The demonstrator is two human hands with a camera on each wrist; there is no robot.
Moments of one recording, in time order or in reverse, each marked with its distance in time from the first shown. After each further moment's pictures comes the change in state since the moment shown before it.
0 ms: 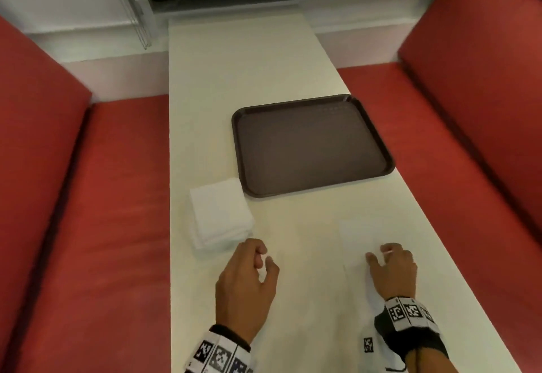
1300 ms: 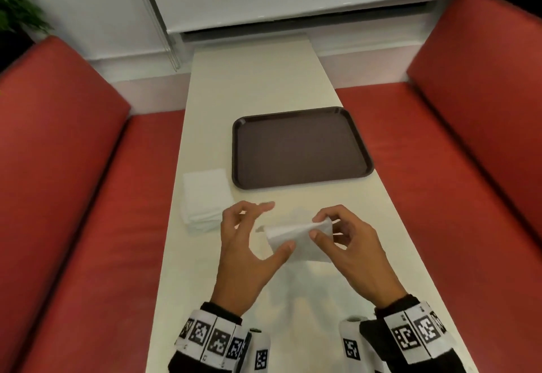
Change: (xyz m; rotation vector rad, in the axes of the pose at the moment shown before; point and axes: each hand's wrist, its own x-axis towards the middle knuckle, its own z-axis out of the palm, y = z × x) left_hand -0.045 0.103 0.005 -0.254 0.027 0.089; right_hand -0.066 -0.052 -0.138 0.684 -0.496 -0.637
